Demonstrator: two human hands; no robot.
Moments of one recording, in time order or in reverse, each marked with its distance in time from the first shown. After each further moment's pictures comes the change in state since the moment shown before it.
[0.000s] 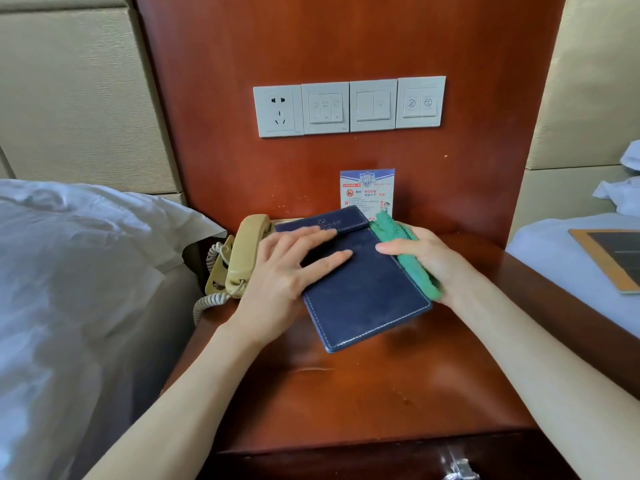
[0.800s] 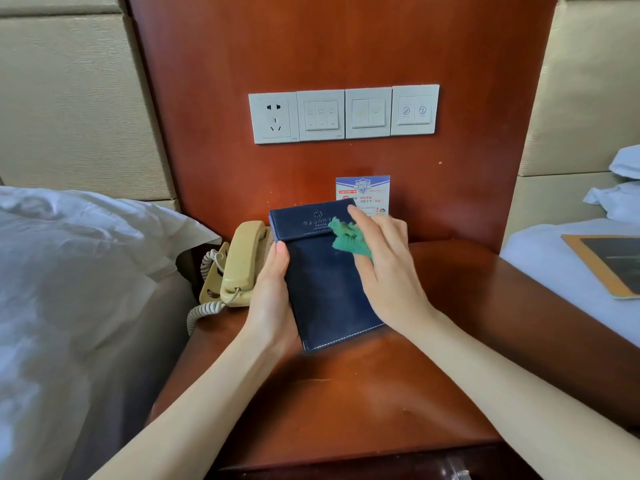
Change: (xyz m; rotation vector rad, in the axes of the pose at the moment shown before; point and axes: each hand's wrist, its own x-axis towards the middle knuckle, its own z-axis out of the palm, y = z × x) left_hand 0.011 0.026 0.013 -1.853 0.218 -1.172; right_hand 0.000 0.030 0.047 -1.114 0.436 -0.888
